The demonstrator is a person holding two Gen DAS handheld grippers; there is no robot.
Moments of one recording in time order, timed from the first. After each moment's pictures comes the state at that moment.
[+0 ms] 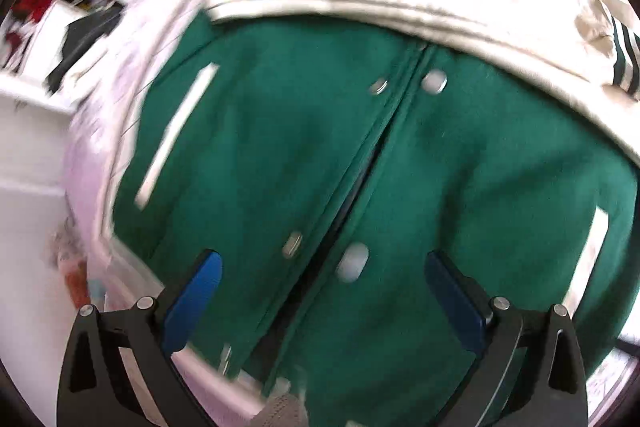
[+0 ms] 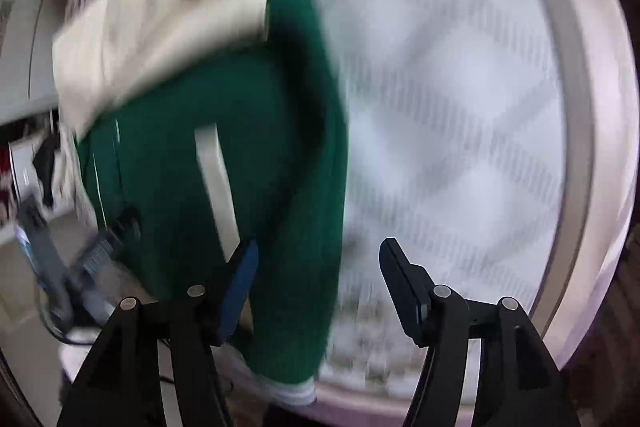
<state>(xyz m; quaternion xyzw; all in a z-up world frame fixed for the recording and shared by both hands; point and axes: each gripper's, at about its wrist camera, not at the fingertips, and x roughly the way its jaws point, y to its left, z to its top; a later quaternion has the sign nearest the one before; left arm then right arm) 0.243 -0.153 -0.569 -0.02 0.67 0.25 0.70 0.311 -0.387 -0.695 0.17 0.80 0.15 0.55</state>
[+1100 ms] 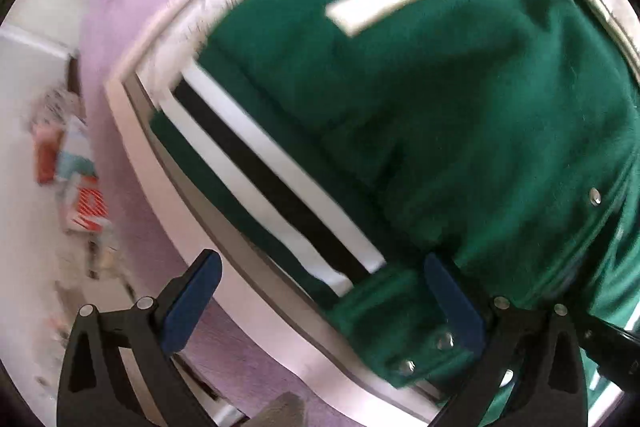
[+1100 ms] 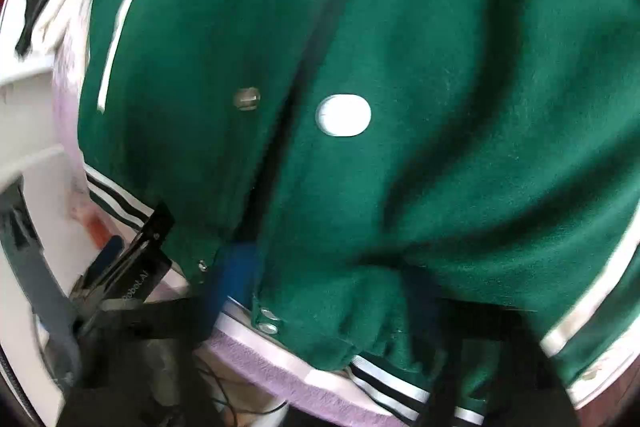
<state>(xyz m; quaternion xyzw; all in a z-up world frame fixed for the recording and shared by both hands) 0.084 0.041 -0.634 -0.22 0.66 0.34 0.63 0.287 -0.106 -0.705 -0.04 0.80 0.26 0.54</state>
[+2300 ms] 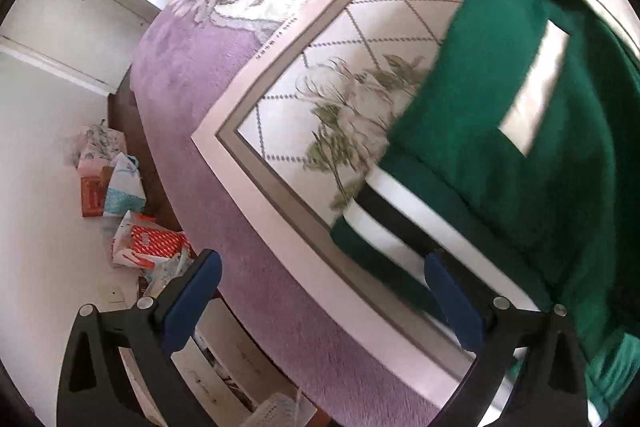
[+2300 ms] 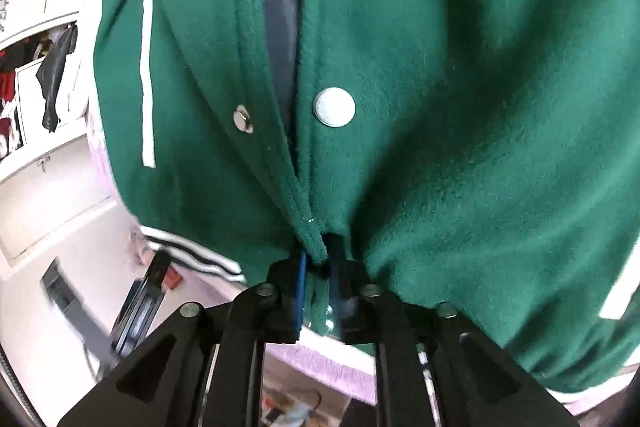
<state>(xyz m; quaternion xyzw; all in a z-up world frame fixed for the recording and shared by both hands) 0.074 0.075 -0.577 -0.10 0.63 0.41 0.65 0.303 -0.189 -0.701 0.14 0.83 0.23 0.49</state>
